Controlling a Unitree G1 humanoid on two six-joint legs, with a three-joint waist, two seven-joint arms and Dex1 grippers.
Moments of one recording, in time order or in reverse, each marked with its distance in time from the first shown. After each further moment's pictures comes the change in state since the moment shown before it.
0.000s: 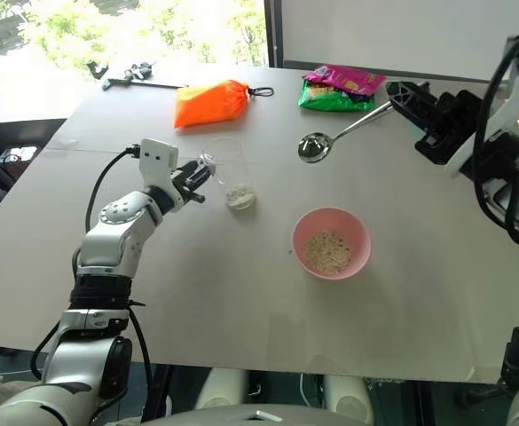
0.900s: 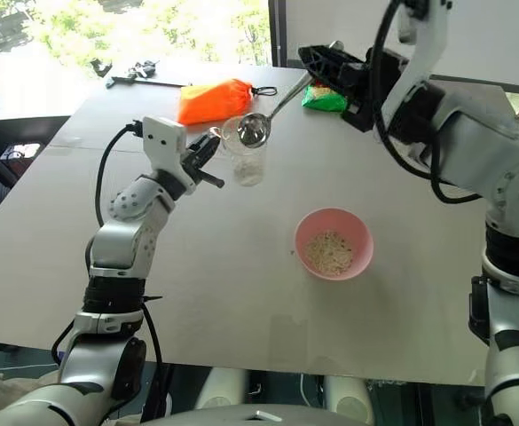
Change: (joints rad) left arm -0.004 -0.069 -0.032 -0.203 0.038 -0.122 0.029; right arm -0.348 0.116 0.324 0.073 -0.320 0.018 0.168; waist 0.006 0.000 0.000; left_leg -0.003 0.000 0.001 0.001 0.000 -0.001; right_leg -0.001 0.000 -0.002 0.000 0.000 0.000
